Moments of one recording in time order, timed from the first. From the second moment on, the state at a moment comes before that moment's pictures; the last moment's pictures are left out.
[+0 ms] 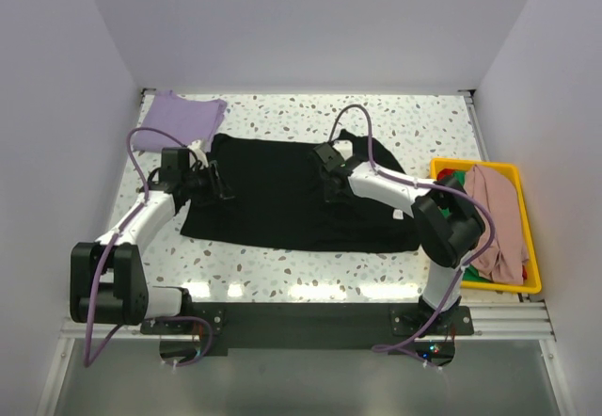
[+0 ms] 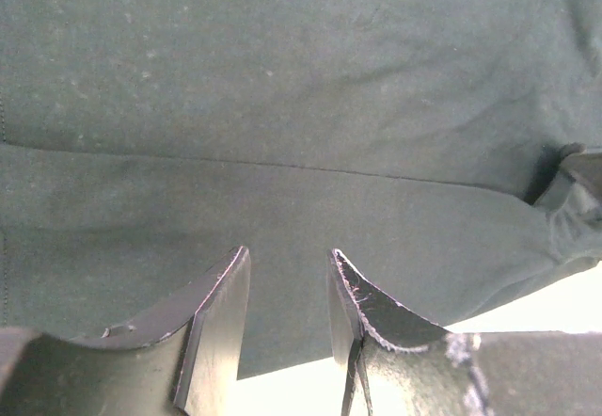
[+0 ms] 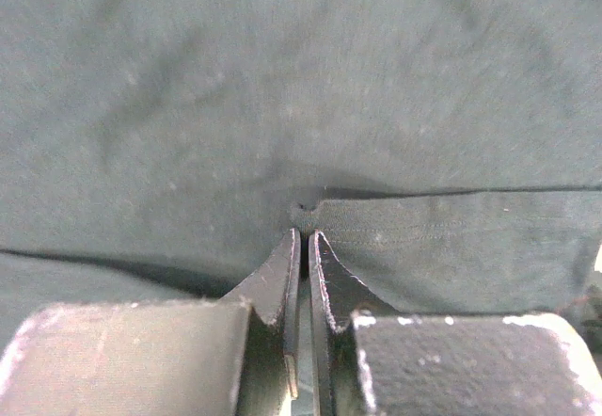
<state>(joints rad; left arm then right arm) -0.03 1.33 0.76 -0.31 0.36 -0.35 0.70 1.84 1.27 -0.62 0.43 0.65</state>
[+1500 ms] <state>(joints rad) -0.05 1.35 0.76 -0.30 0.37 -0.34 0.42 1.72 1.17 -0.54 0.42 0.52</state>
